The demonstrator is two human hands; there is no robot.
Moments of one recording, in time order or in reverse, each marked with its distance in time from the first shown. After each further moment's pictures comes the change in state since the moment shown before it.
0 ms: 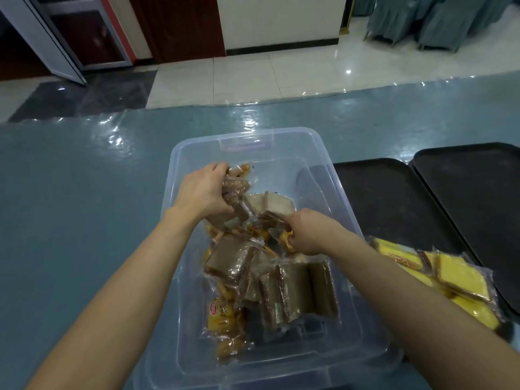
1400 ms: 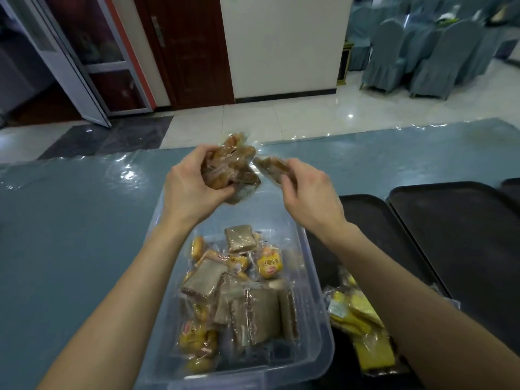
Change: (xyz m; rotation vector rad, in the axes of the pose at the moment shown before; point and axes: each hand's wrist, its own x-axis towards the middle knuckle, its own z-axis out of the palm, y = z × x) left_hand -0.049 0.085 -0.107 -0.535 0.619 0.010; right_hand -0.068 0.035 -0.109 0.405 0.931 -0.228
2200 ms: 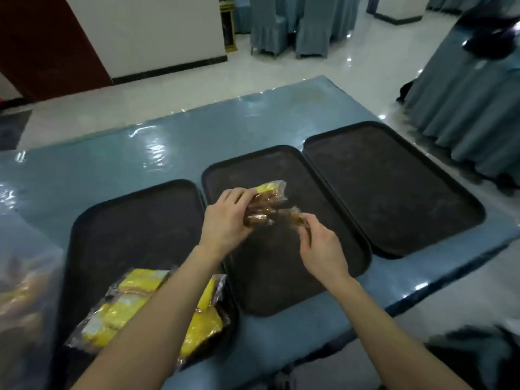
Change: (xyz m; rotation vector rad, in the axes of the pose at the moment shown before) left_hand -0.108 0.408 0.466 0.147 -0.416 0.411; right_hand -0.271 0.450 -0.315 -0.055 0.033 0.615
